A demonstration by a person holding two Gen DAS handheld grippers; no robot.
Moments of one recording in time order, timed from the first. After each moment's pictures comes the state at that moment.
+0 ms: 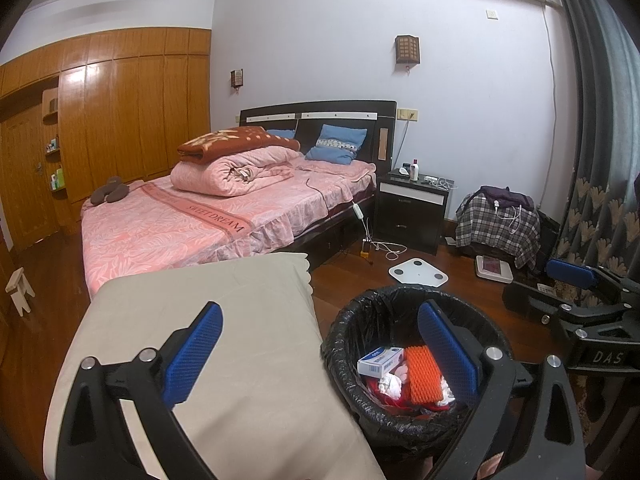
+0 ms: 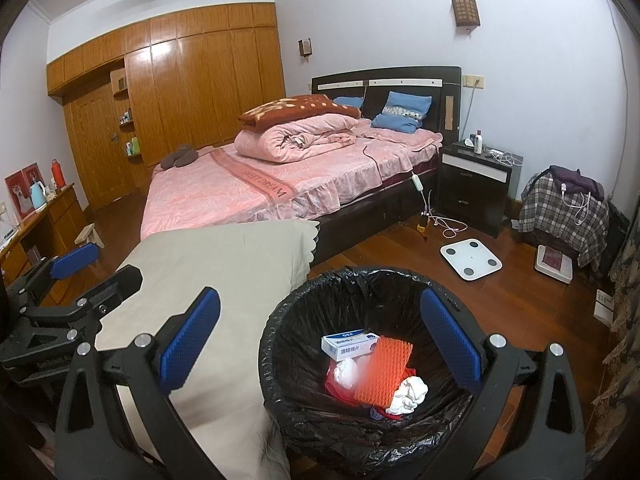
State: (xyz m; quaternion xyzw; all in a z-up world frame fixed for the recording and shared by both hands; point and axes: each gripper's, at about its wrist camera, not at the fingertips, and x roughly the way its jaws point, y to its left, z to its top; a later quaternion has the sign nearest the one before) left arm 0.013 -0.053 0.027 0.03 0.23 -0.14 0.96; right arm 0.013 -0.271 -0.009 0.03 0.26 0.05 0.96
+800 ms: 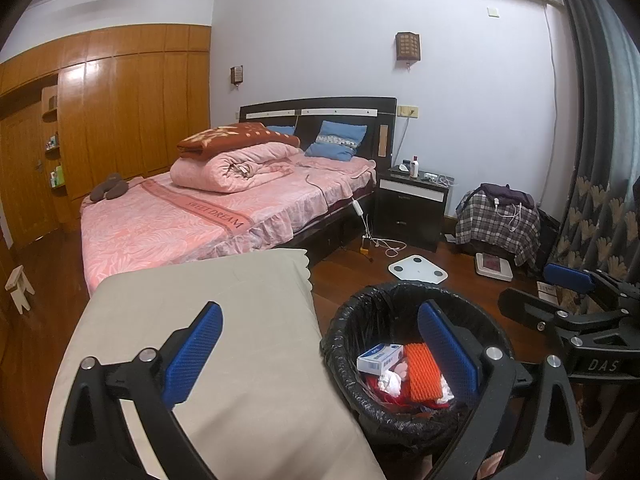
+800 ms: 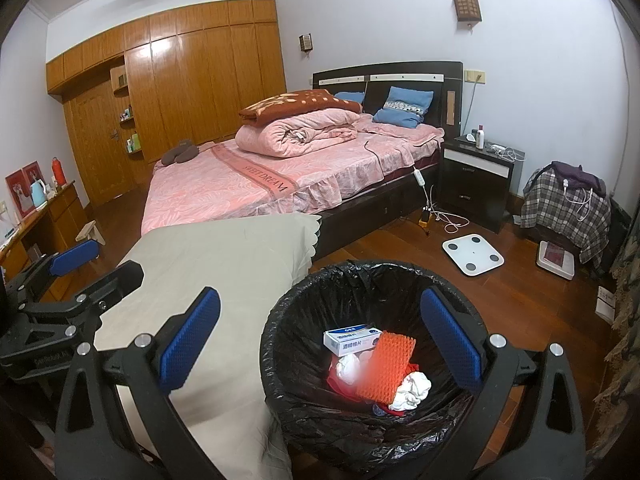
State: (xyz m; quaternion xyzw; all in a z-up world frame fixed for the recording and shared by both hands) left arm 0.014 -0.046 0.023 0.03 0.23 -0.14 0.96; right arm 0.016 -0.270 -0.019 0.03 0.26 0.05 0.96
